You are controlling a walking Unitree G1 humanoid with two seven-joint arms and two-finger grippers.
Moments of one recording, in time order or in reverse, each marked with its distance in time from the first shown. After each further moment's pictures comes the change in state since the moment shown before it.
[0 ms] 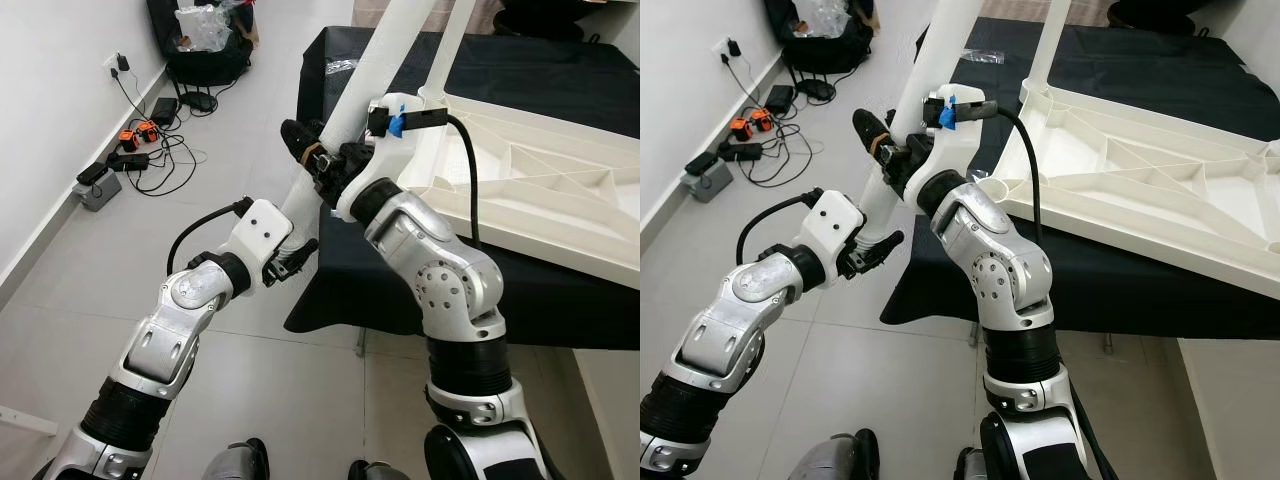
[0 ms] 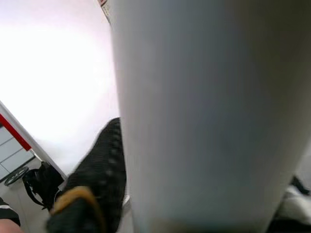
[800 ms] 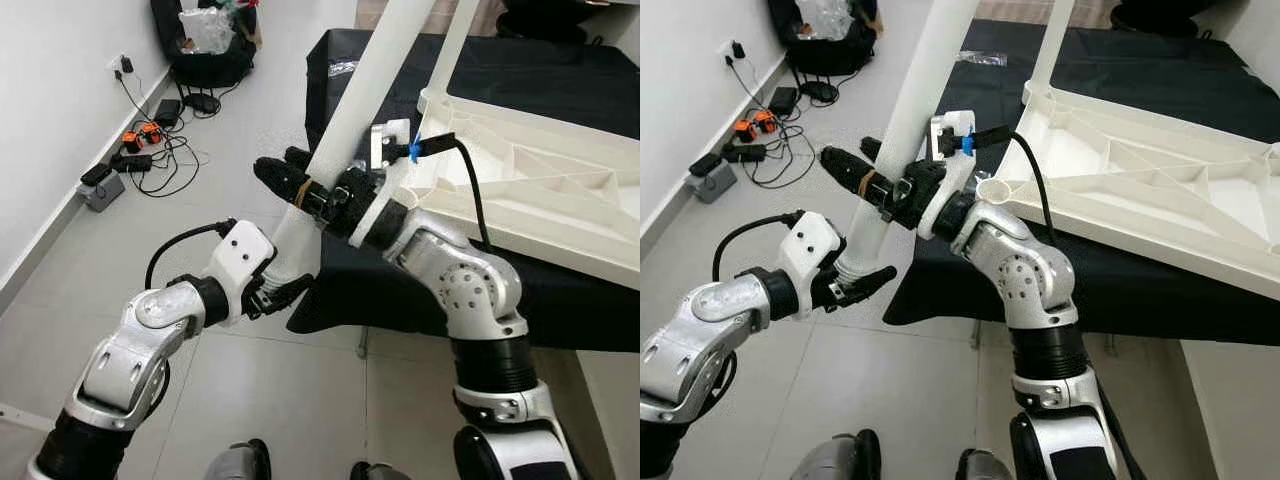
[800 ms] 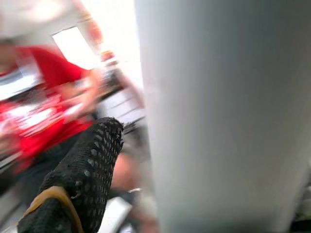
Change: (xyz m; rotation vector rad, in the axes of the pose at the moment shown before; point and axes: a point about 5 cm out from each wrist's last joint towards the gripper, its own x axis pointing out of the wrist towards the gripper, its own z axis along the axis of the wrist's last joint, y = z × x) left arm -0.043 -0.013 -0.003 -0.159 0.060 -0.224; right arm -0.022 -0.009 -0.010 0.127 0.132 0.523
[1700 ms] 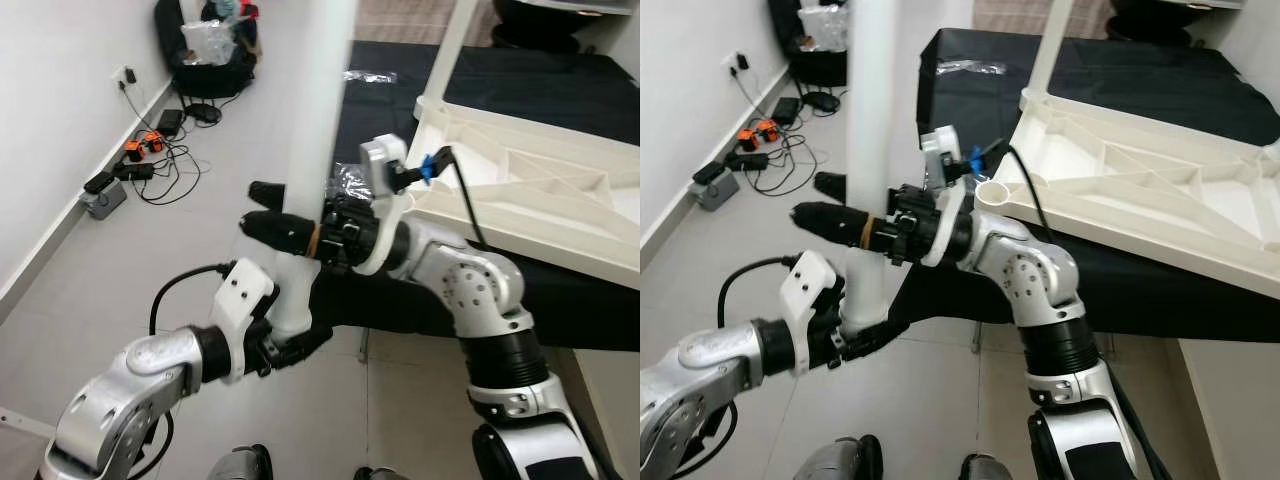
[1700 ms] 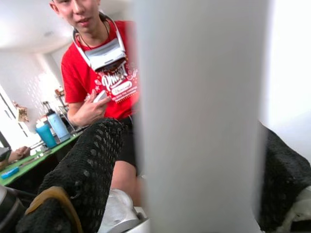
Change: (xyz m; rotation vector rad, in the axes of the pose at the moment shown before) left arm -0.021 -0.045 -0.010 -0.259 0.069 -0.195; right arm 0.003 0.010 -0.019 0.056 0.074 0.325
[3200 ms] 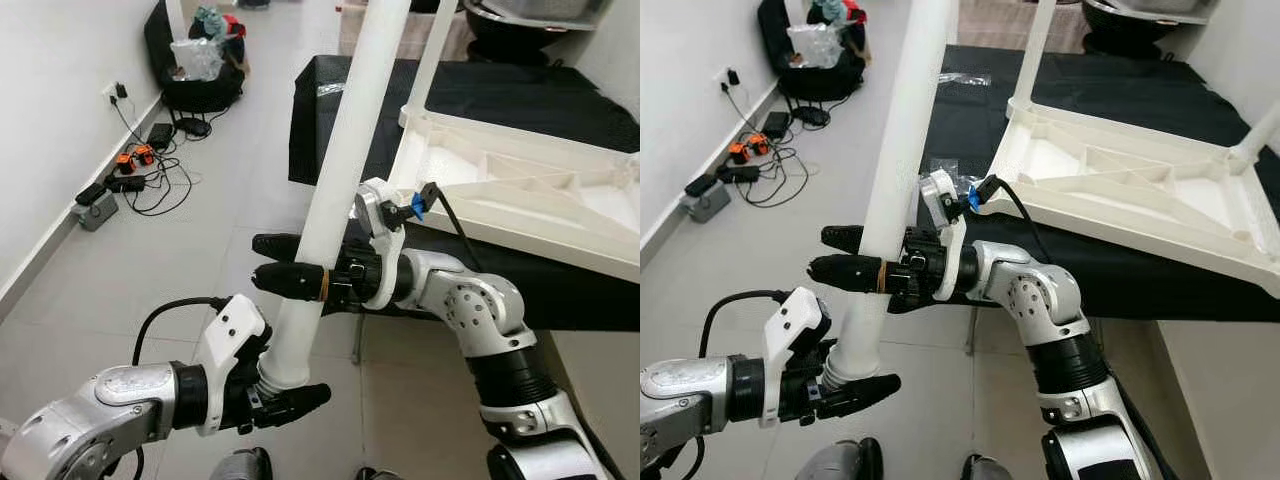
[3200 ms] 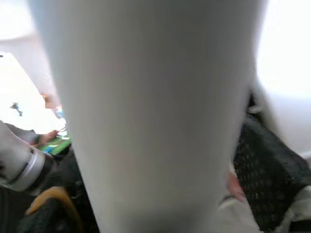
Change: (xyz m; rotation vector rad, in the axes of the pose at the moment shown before) left arm -0.023 -0.019 0.003 -0.047 0.075 -0.151; right arm -0.024 0.005 -0.023 0.139 0.064 0.058
